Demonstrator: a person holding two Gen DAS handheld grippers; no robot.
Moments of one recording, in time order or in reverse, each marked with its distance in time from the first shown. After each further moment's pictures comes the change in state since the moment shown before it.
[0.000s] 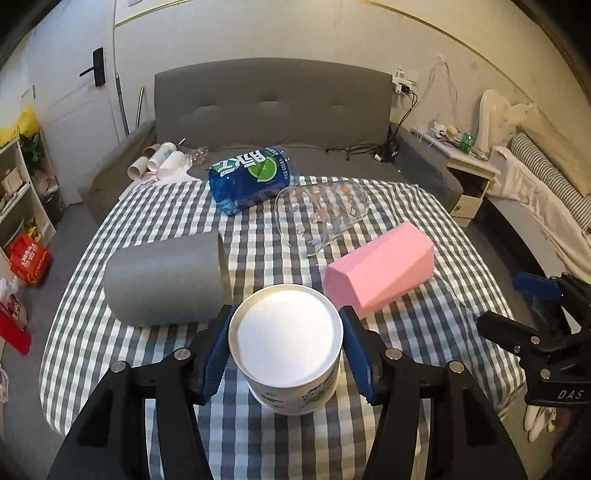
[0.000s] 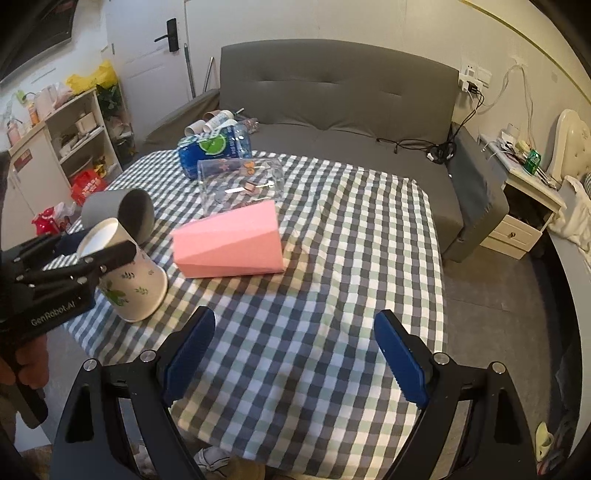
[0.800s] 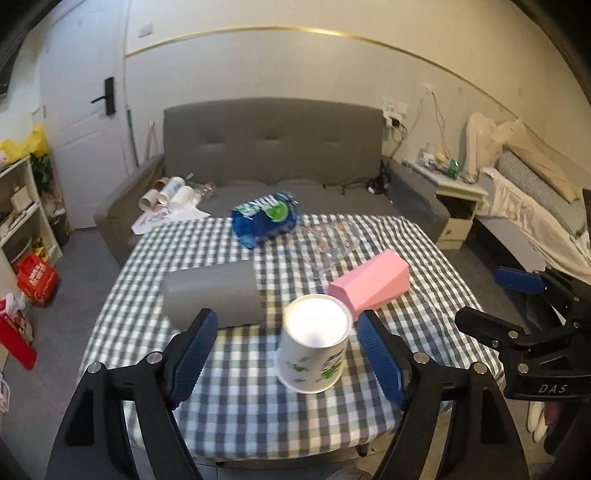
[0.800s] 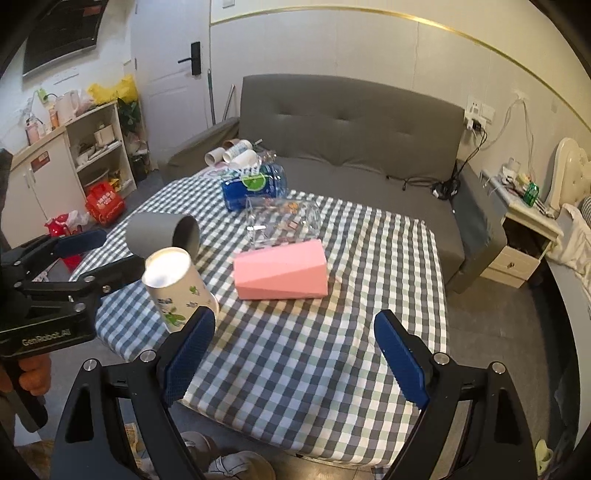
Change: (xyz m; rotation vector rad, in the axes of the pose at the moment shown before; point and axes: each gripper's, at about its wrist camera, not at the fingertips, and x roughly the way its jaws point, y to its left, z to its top) left arm -0.077 0.022 -0.011 0.005 -0.152 -0.005; right arm -0.053 0.042 -0.001 -0.054 -0.133 0.007
